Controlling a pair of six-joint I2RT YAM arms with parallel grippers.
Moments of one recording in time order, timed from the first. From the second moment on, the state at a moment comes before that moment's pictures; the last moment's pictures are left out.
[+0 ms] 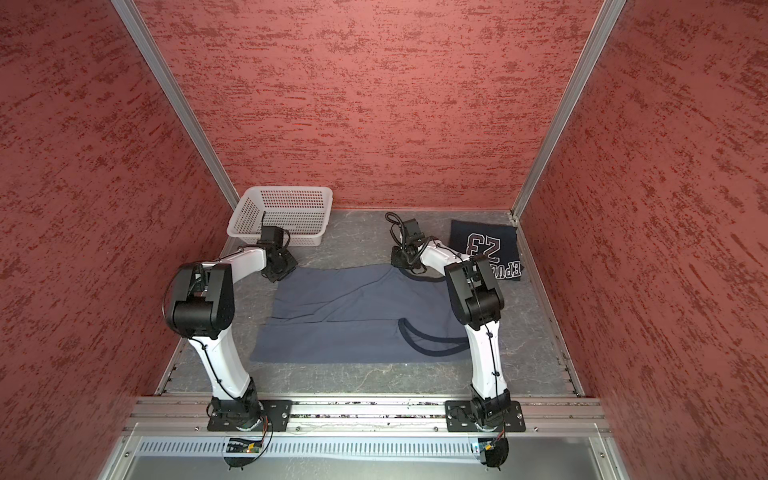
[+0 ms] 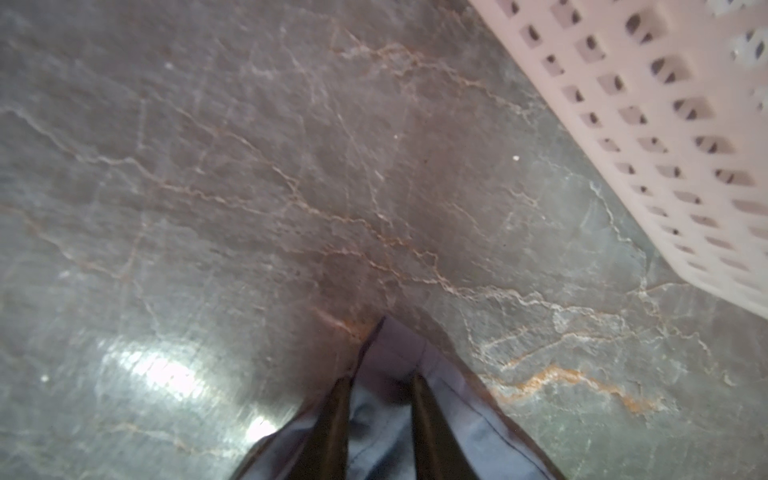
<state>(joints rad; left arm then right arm) -0.01 1.94 1.24 -0.44 -0.07 -0.73 0.36 2.16 1.56 -0.41 -0.20 0.45</state>
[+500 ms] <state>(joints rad) -0.01 1.85 1.11 -0.32 -0.08 -0.74 0.37 2.16 1.53 -0.39 -0.20 0.46</state>
